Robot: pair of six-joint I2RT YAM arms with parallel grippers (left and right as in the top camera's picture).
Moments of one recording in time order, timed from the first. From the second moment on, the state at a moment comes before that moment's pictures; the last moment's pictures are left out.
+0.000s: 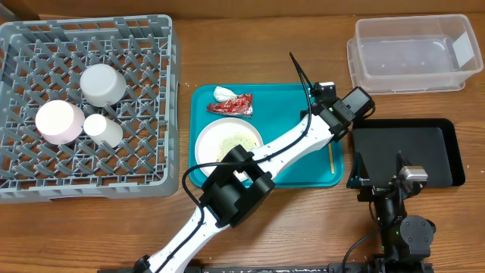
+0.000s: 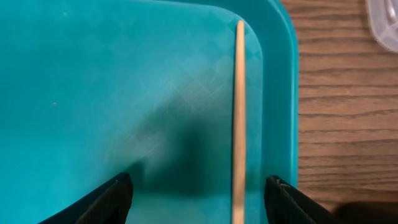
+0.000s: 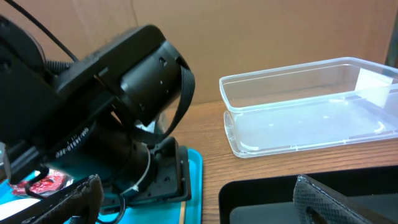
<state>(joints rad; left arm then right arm) -0.91 2.49 2.14 -0.80 -0.36 -0.92 0.00 0.01 0.02 -0.04 -0.04 0.17</state>
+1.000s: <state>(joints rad) -0.91 2.54 2.15 -0.80 -0.41 -0.69 0.00 0.01 0.02 -0.04 -0.04 0.17</state>
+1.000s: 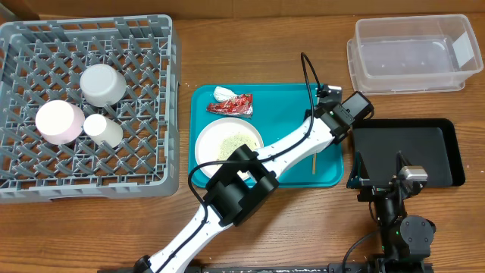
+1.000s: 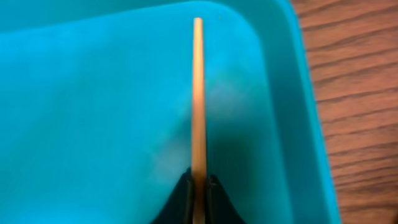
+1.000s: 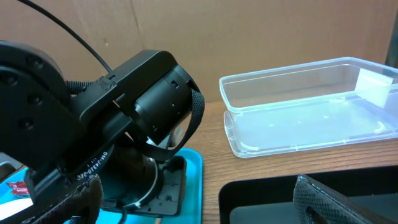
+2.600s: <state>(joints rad) 0.06 2.45 2.57 -1.57 0.24 0.05 0.00 0.01 0.02 -0.04 -0.04 0.17</state>
